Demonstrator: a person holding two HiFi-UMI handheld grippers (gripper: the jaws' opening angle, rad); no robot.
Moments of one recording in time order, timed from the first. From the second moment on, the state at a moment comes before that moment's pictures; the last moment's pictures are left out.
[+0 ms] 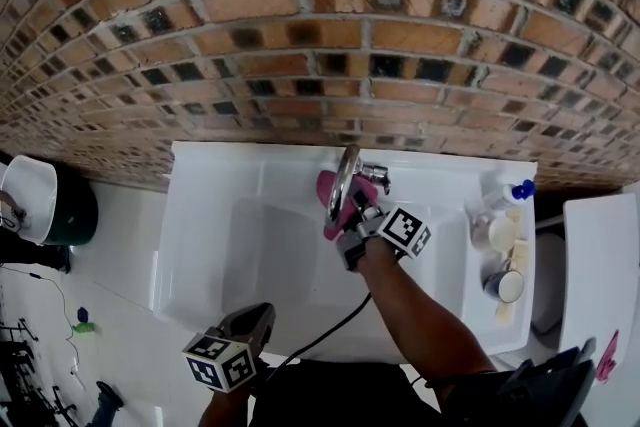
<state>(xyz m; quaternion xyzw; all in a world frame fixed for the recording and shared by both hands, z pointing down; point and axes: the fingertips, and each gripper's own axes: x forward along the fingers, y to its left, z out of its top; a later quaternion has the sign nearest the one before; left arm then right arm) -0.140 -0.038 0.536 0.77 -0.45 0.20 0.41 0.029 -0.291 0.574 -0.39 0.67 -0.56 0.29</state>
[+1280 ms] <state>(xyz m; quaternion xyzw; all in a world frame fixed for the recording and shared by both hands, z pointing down) -0.125 -0.015 0.511 0.79 -0.45 0.17 0.38 0.030 -0.253 0.425 -0.12 0.72 -0.51 0.45</state>
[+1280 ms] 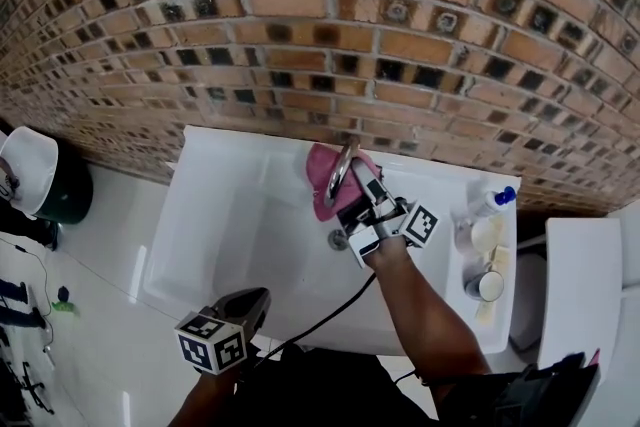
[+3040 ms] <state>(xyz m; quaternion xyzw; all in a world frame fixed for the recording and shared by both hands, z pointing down) -0.126 -0.057 0.511 0.81 -0.42 0.18 0.37 0.093 -0.324 0.420 -0.43 0.85 -0.30 0.08</state>
